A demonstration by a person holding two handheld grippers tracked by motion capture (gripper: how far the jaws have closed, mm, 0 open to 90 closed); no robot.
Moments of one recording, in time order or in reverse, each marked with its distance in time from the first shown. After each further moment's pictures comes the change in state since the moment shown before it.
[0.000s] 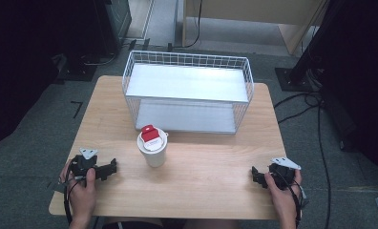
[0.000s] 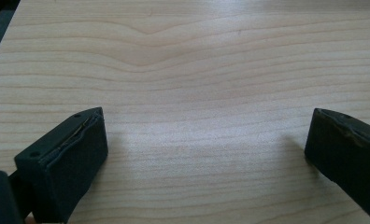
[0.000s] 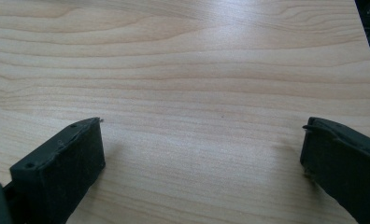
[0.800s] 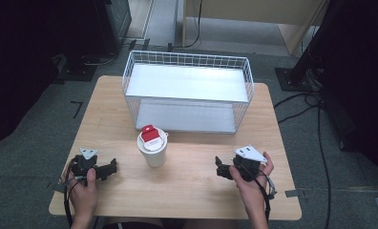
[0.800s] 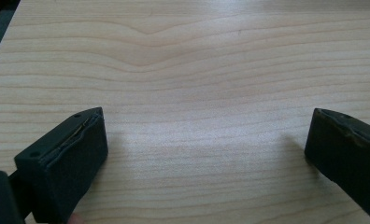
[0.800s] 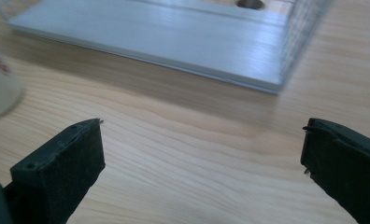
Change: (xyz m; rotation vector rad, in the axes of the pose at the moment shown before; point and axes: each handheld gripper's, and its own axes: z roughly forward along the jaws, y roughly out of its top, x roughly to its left) left arm 0.000 0.000 0.000 0.000 0.000 -0.001; right arm 0.130 0.058 -0.035 -0.169 0.175 -0.126
